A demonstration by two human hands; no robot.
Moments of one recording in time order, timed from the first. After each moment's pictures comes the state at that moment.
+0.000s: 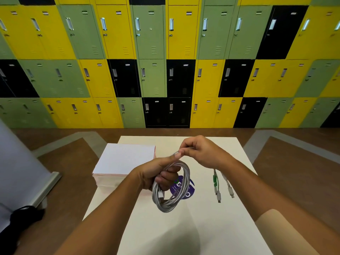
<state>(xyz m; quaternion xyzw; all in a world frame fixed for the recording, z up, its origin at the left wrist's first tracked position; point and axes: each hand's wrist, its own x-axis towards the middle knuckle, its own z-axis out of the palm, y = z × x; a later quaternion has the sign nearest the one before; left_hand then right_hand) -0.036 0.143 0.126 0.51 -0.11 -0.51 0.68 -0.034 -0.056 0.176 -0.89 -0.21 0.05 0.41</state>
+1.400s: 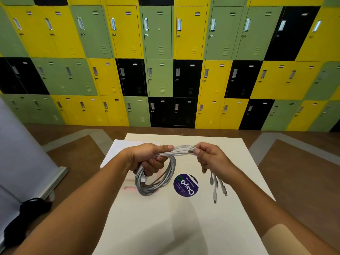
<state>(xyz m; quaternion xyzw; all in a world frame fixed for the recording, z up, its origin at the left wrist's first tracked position) -0.023 0.189 0.160 0.68 -0.02 -0.48 0.56 -0.055 -0.067 0.139 -0.77 -0.11 0.08 0.62</state>
